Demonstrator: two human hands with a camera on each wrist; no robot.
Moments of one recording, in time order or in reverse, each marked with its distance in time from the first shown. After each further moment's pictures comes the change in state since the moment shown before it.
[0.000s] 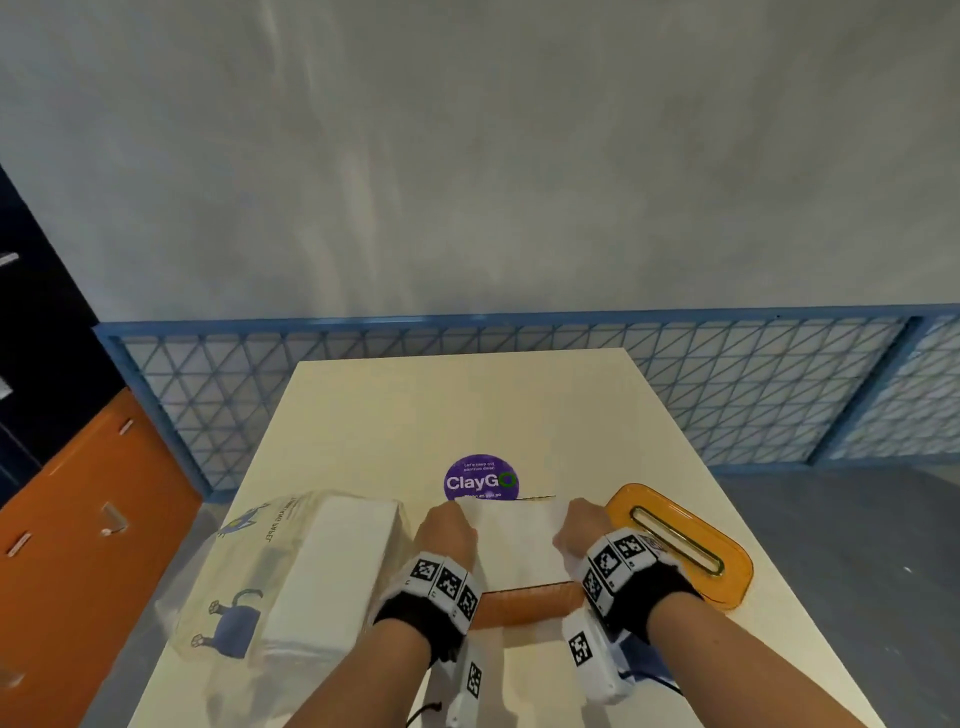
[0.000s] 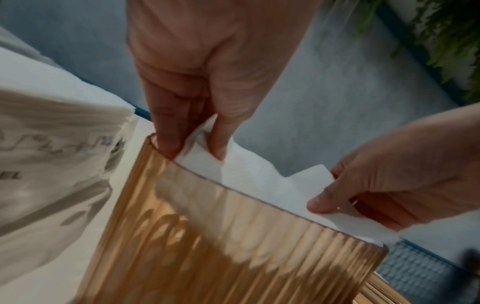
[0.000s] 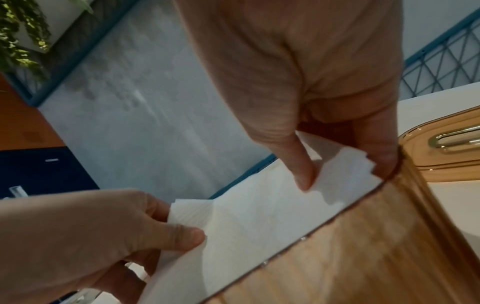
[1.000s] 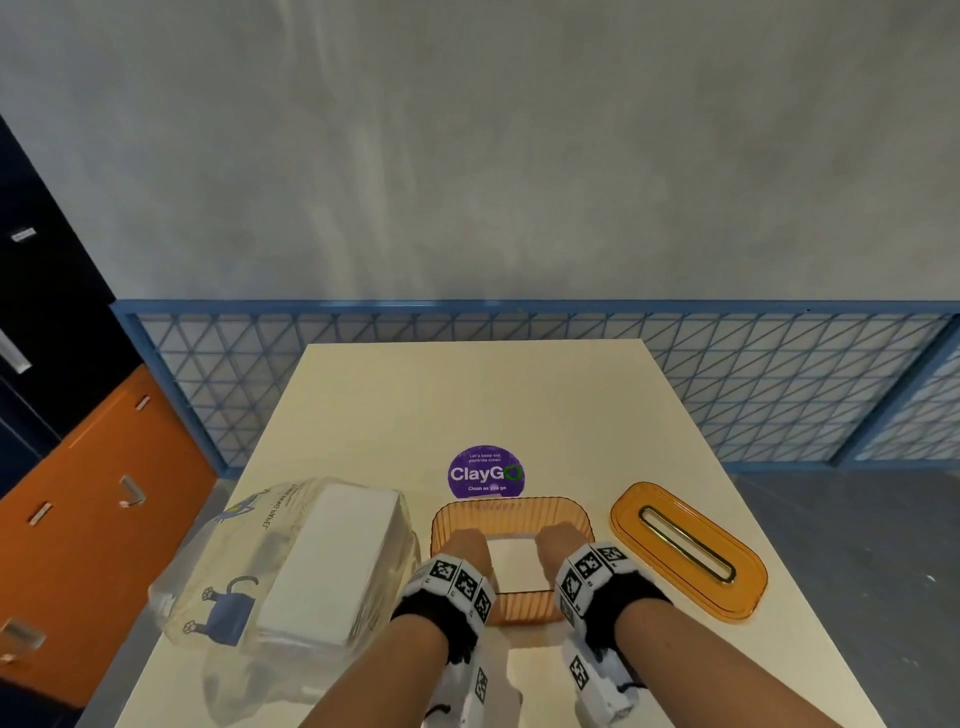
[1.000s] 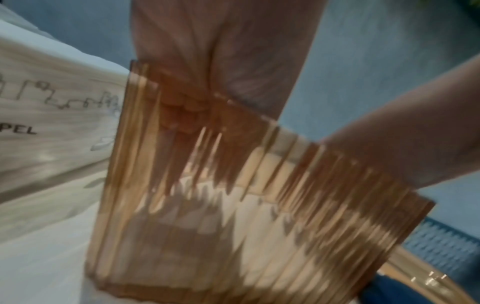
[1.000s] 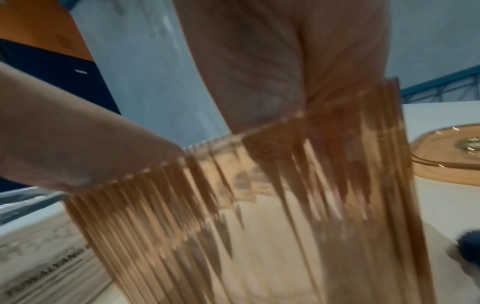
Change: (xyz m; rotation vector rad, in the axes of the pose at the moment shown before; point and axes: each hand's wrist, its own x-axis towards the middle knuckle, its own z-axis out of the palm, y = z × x) left_hand 0.002 0.000 0.034 0.293 -0.170 0.112; right_hand 0.020 -0.007 0.035 -0.573 -0.137 -0.297
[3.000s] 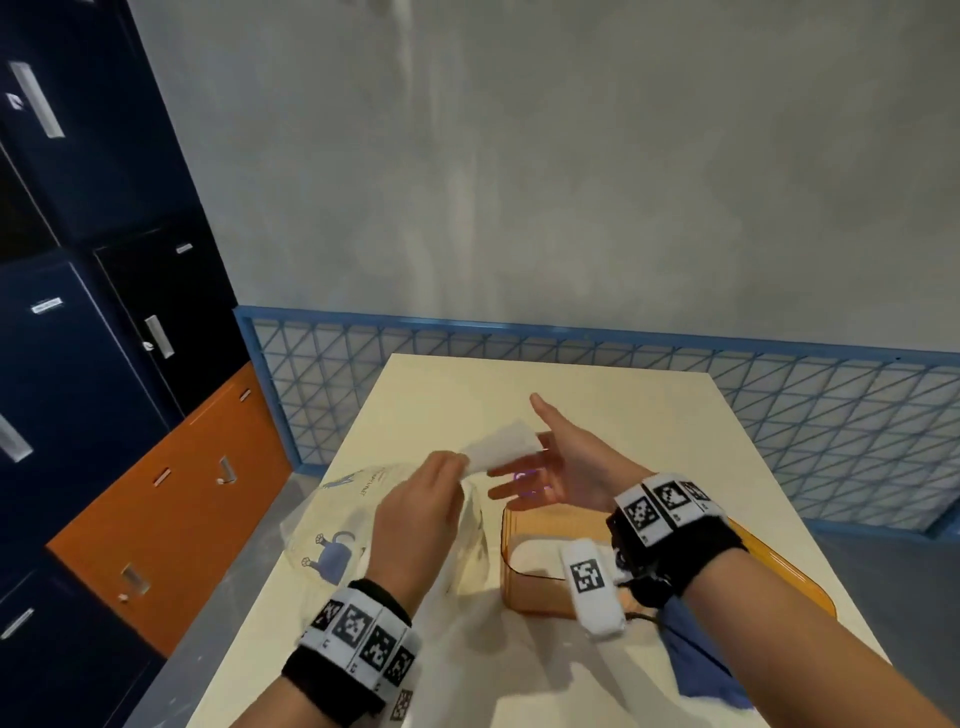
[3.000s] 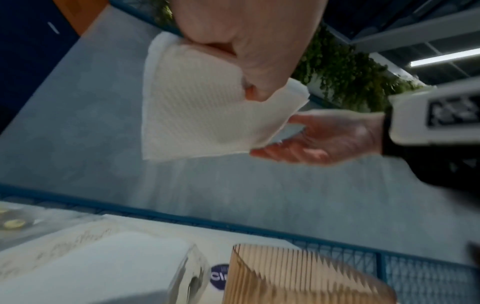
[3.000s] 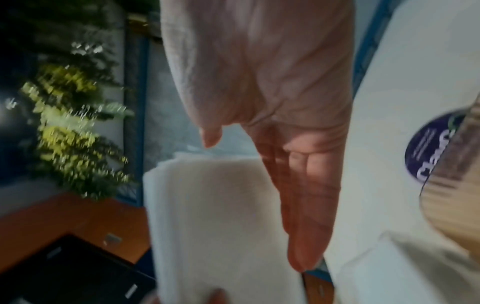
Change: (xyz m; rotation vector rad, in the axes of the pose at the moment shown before) left_hand -0.126 -0.089 -0.067 -0.073 1.069 0.378; right_hand -0.092 -0.052 -0.116 1.663 -0.266 -0.357
